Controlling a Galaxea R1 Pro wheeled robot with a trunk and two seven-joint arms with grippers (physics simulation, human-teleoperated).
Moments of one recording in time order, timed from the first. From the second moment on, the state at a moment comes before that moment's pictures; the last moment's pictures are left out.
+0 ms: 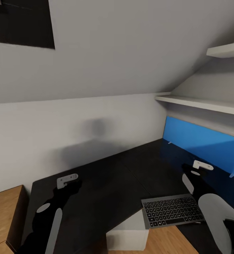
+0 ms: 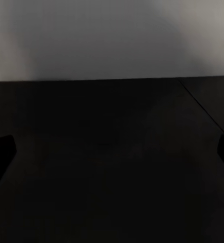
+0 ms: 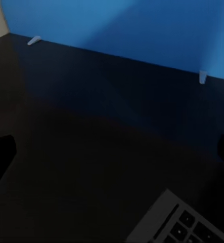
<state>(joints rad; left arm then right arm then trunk) -0.20 -0.17 0.13 -1.62 0.06 0.54 0.04 -0.88 -0.19 -0.15 -0.44 -0.15 0.05 -0.44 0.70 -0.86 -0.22</state>
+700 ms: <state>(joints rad) -0.20 -0.17 0.13 -1.62 0.06 0.54 0.04 -0.90 -0.31 -0.15 -0.37 -0.26 0.05 -0.44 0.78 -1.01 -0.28</state>
